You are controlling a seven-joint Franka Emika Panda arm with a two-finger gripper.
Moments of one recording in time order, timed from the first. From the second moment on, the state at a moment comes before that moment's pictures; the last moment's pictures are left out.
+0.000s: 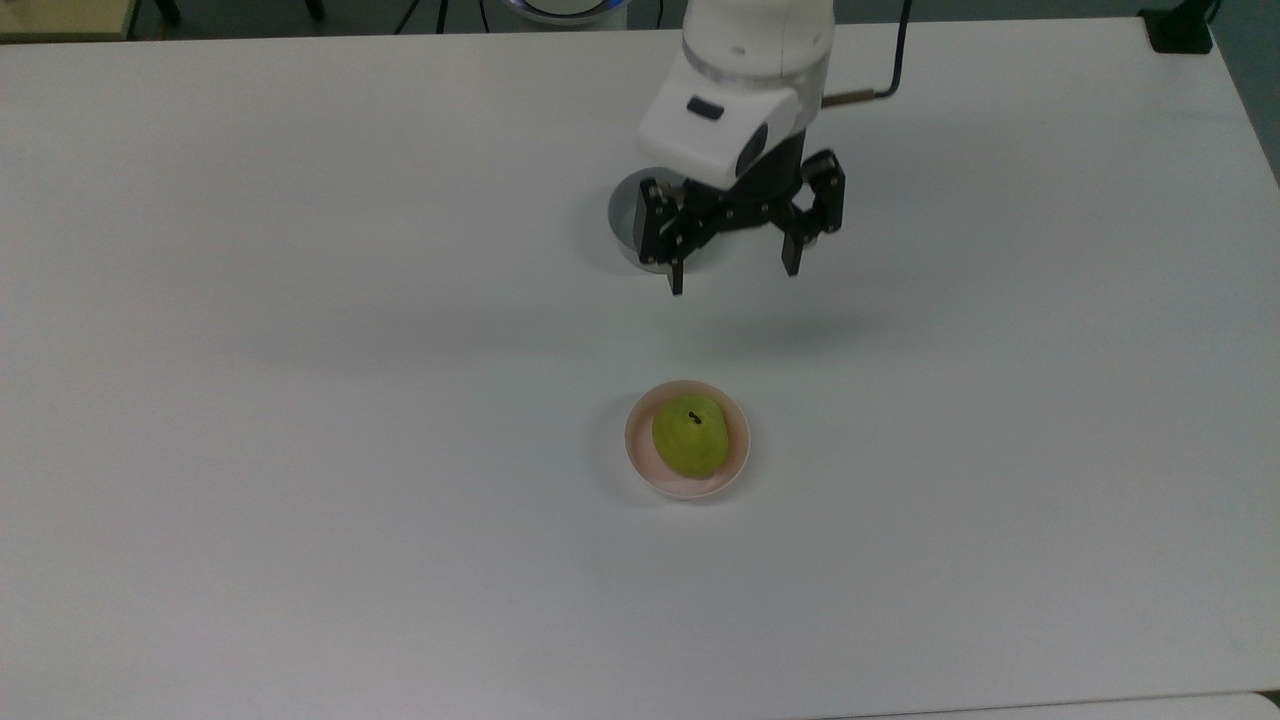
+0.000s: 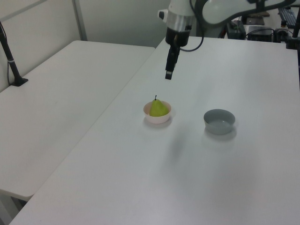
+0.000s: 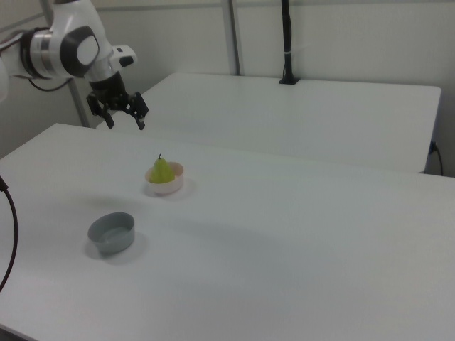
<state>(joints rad) 0.42 0.39 -0.19 -1.38 0.05 1.97 0.02</state>
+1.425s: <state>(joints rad) 0.38 0.64 -0.20 -1.39 0.05 2.23 0.03</state>
